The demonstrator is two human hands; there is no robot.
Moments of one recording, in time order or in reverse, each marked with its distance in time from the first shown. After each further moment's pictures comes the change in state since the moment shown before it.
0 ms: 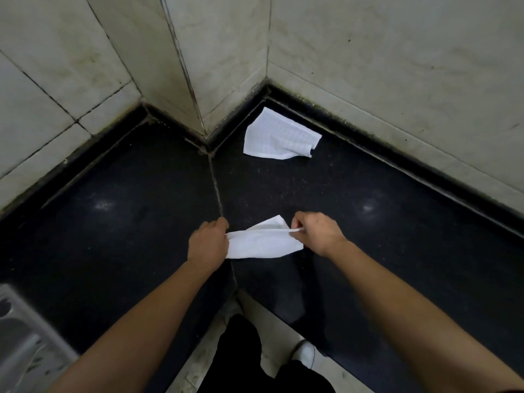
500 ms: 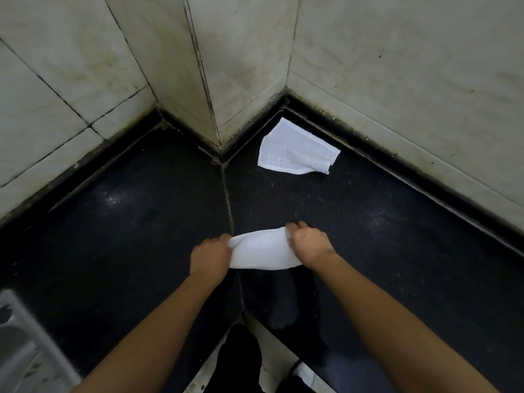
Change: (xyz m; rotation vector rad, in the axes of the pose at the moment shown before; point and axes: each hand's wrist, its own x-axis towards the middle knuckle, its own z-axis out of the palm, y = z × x) left_hand 0.018 -0.017 0.005 0.099 -0.156 -0.102; right_hand 0.058 -0.028 0.026 -0.312 -0.097 -0.006
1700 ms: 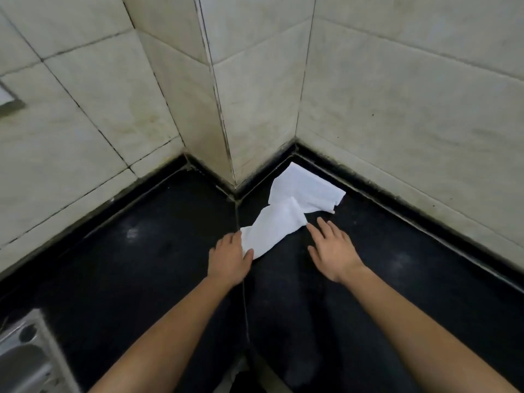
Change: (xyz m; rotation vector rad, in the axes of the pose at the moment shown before) left_hand 0.007 0.044 -0.076 -0.186 0.117 -0.061; right_hand -0.020 0.044 -0.068 -0.006 0.280 -0.088
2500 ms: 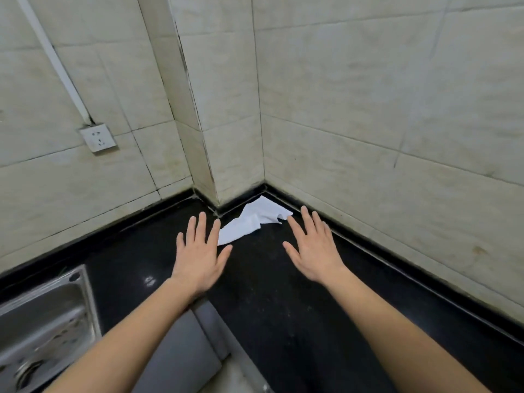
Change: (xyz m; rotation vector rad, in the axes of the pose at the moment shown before) left_hand -0.329 0.175 -0.047 0.311 0.412 0.026; right_hand -0.304 0.099 -0.087 0.005 0.431 -0.156
